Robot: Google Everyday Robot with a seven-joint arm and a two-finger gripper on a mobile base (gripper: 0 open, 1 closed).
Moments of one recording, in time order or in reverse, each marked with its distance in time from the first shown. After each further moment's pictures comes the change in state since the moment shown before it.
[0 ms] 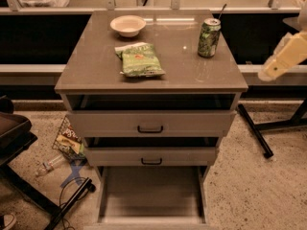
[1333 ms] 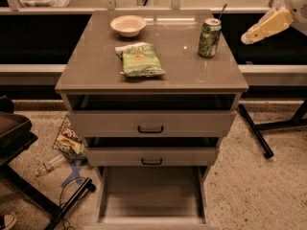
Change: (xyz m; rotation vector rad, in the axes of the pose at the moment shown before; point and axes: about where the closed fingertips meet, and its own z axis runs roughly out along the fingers) arm -0.024 -0.115 0.064 0.131 -0.364 0.085
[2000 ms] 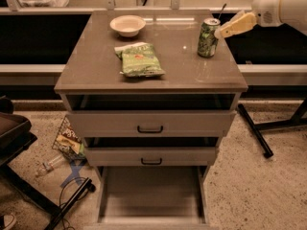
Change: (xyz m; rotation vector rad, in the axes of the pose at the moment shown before) arm -0.012 -0.013 0.094 -0.052 -0.217 0.073
